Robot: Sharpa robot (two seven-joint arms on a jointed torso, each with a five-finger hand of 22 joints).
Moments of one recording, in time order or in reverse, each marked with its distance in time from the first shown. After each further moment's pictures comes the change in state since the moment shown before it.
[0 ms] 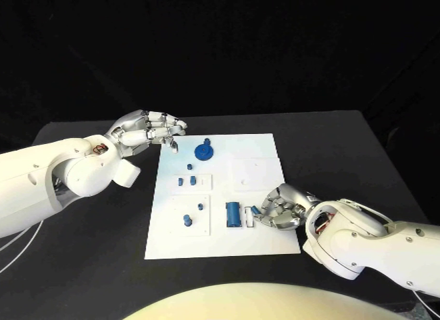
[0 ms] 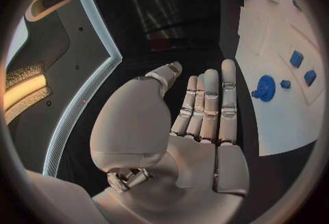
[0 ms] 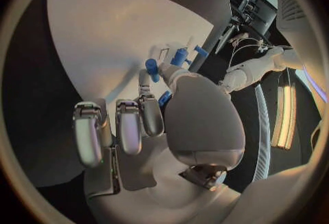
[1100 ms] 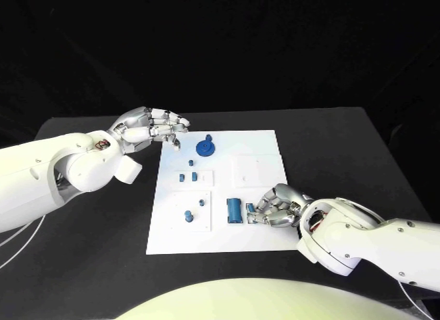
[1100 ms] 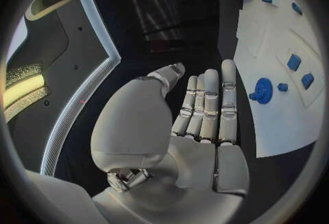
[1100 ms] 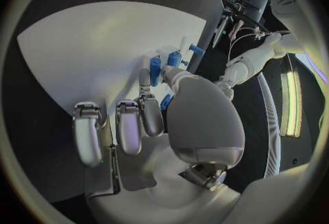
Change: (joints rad) left arm 0.000 0.000 0.000 0.001 -0.002 0.014 -0.020; left_hand 0.018 0.008 0.033 -0.011 0.004 0.000 0.000 0.000 -0.002 0.000 0.000 -0.005 -0.007 0.000 0.000 0.000 -0.004 0.000 0.003 -0.004 0.000 0.004; right arm -0.002 0.036 -0.001 -0.013 0.131 -0.010 0.013; right_hand -0.050 0.004 -0.036 0.001 0.001 -0.003 0.003 -0.001 0.003 0.000 0.000 0.000 0.000 0.000 0.000 0.000 0.000 0.000 0.000 0.000 0.000 0.000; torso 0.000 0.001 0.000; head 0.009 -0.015
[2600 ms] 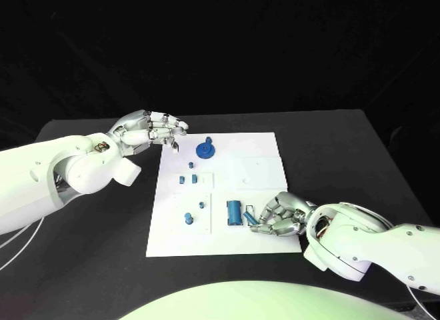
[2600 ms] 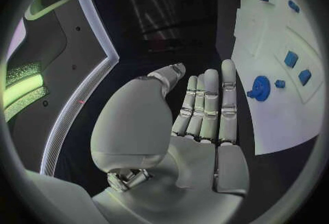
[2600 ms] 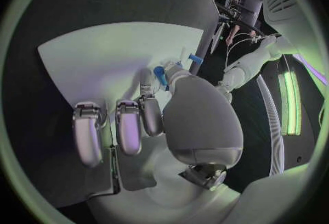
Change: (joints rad) left arm 0.000 -0.001 0.000 -0.010 -0.002 0.000 -0.011; left_hand 0.004 -0.004 0.015 0.001 0.000 0.000 0.000 0.000 -0.002 0.000 0.000 0.000 -0.005 0.000 0.000 0.000 -0.003 0.000 0.000 0.000 0.000 0.004; right arm -0.010 -0.040 0.001 0.006 0.034 0.092 0.048; right_hand 0.019 -0.006 -0.167 -0.002 -0.191 -0.003 0.003 -0.008 0.008 0.003 0.003 -0.007 0.000 0.000 0.000 0.000 0.000 0.000 0.000 0.000 0.000 0.000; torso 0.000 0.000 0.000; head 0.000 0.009
